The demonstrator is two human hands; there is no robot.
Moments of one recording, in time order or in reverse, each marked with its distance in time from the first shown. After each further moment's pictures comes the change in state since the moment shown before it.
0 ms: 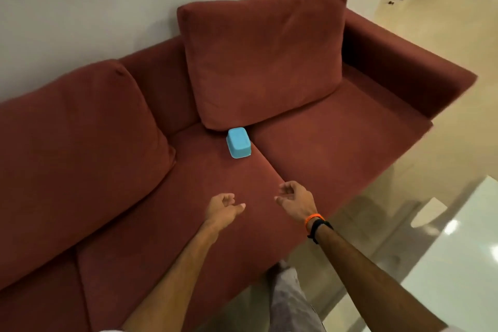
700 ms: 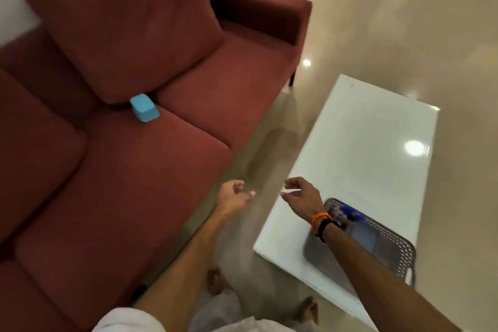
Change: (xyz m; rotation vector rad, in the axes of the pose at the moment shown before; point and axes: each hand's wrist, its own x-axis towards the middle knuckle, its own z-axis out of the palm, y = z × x) left_hand -0.279 -0.120 0.202 0.295 -0.272 0.205; right_hand -0.336 0.247 -0.107 0.206 0.359 0.202
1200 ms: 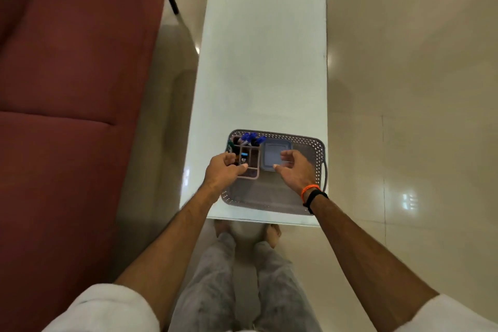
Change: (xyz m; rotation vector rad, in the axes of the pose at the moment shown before) left_hand -0.044 -0.006 0.284 0.286 -0.389 -0.051; right_hand -0.037 0.258 -0.154 0.209 0.255 0.355
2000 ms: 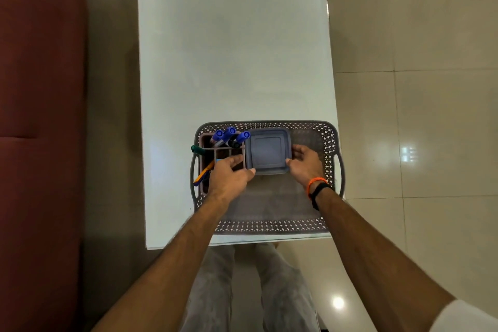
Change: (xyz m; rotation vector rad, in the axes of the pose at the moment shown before) left_hand 0.144 -0.051 0.109 0.124 -0.108 -0.062; right_hand 0.148 0.134 0.040 0.142 0.127 0.346
